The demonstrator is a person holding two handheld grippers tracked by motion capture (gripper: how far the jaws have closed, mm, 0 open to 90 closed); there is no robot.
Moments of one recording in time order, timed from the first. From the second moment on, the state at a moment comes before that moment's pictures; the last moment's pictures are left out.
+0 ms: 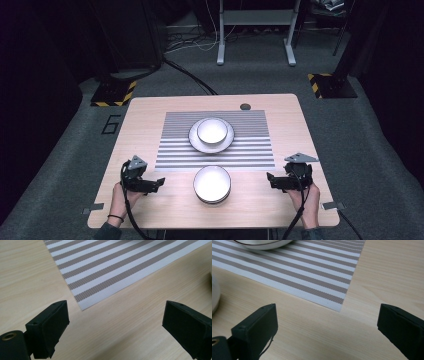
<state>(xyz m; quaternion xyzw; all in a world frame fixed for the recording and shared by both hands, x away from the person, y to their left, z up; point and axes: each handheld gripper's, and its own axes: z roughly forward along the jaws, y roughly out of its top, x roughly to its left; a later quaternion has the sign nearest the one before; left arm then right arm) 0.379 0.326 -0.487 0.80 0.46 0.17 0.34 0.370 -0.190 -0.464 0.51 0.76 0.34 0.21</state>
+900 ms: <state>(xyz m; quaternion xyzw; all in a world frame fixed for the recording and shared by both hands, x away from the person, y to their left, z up) 0.358 0.361 -0.531 0.78 0.48 0.20 0.33 0.370 -0.239 -0.530 0.53 0.75 0.32 0.22</state>
